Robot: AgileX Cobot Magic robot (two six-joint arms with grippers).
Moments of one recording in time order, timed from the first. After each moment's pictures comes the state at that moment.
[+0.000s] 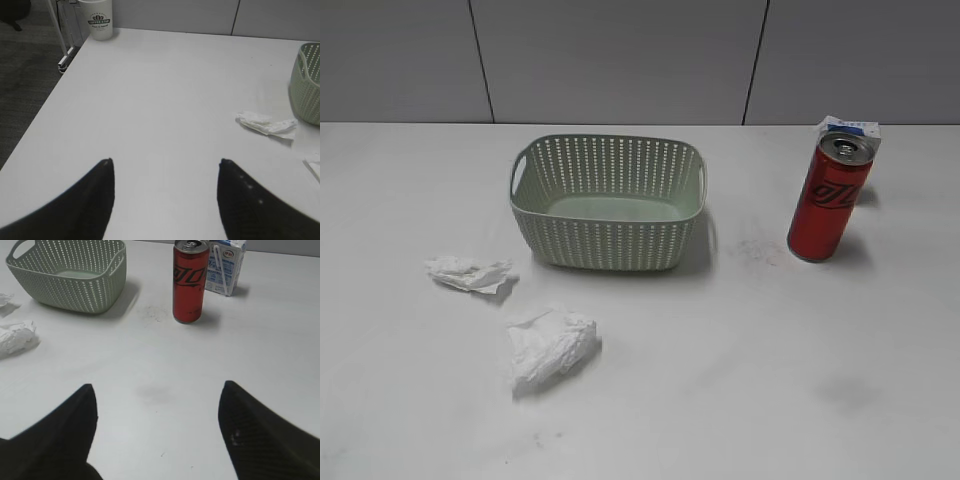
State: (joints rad) left arm 0.01 0.00 -0.51 -0.03 1.05 0.01; right arm 0.08 0.00 -0.41 0.25 0.95 -0.17
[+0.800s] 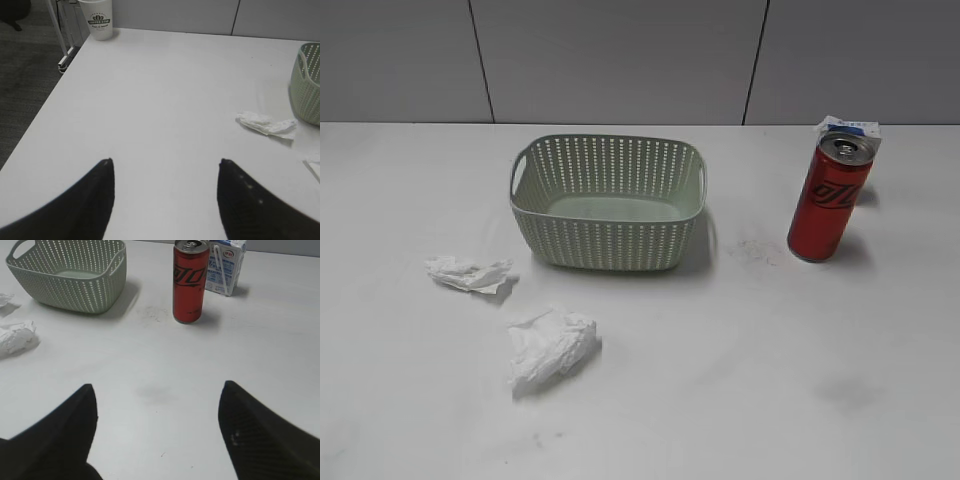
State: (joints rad) left arm 0.01 0.00 -0.51 -0.03 1.05 0.01; right arm 0.08 0.00 -0.41 0.25 0.95 -0.17
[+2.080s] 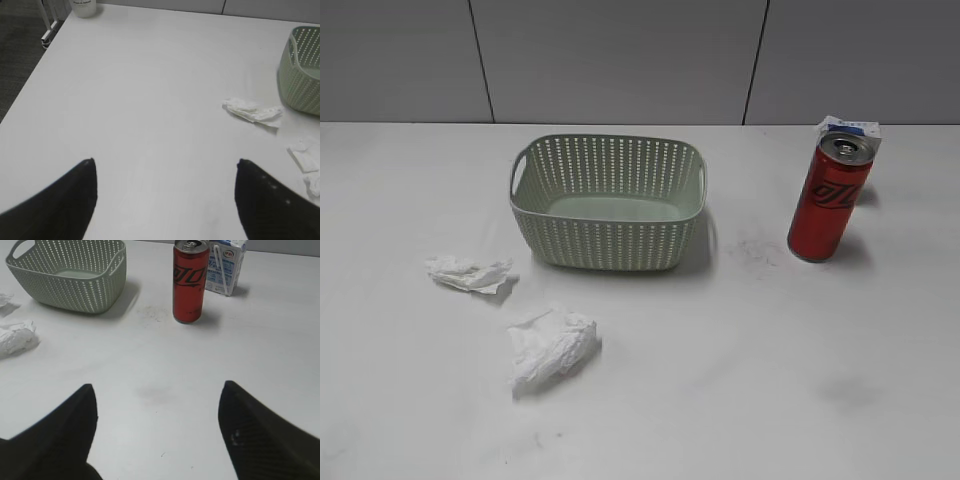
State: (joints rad) left arm 0.01 0.22 -0.57 -0.09 1.00 0.01; right arm 0.08 0.00 -0.41 0.25 0.95 -0.17
